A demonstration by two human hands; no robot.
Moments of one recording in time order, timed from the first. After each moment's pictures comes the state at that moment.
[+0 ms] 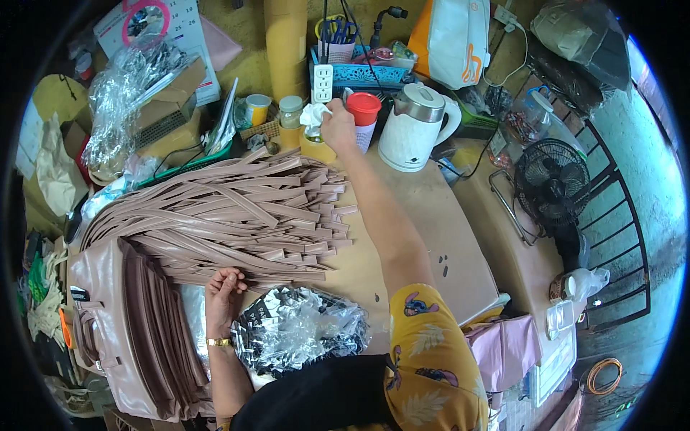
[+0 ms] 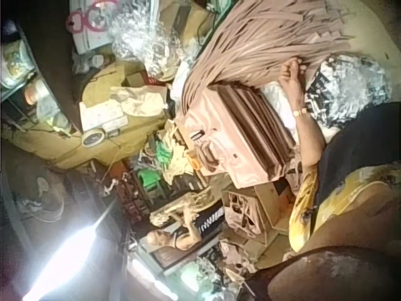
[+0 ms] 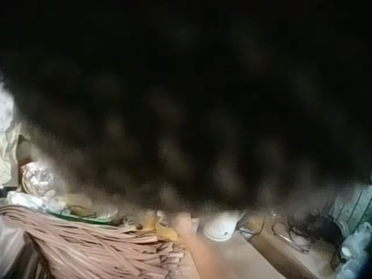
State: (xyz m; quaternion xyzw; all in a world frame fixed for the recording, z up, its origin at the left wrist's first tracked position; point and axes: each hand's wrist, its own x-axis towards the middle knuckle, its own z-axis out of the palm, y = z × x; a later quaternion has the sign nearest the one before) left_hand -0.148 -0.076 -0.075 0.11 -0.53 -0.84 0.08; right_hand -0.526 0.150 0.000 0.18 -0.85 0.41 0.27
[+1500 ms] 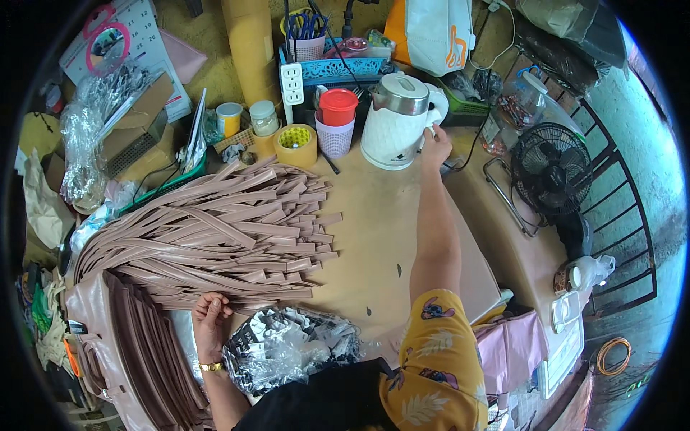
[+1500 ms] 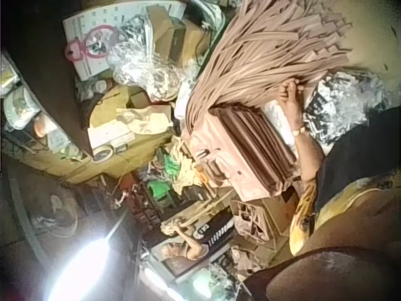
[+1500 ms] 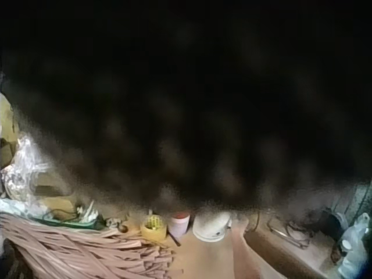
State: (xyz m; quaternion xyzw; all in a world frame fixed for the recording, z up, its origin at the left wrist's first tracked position) left_hand -0.152 -0.072 -0.069 0.14 -0.55 -0.82 0.08; right_hand -0.570 0.425 -0.080 -0.14 -0.74 0.51 0.41
